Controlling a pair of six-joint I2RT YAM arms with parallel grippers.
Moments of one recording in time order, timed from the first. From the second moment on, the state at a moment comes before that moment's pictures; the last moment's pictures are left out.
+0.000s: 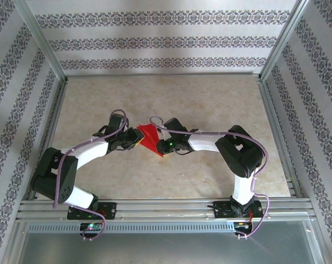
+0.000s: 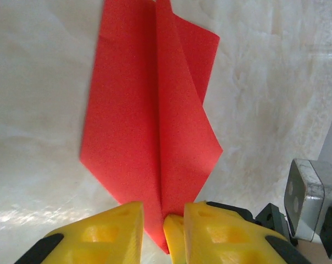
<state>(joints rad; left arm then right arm) -0.35 1.49 0.72 -0.08 0.35 -1.06 0.71 1.87 0.99 -0.08 -0.39 0.43</state>
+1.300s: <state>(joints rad) -0.41 1.65 0.73 0.11 0.40 -1.05 0.63 1.91 0.93 0.04 -0.59 0.55</state>
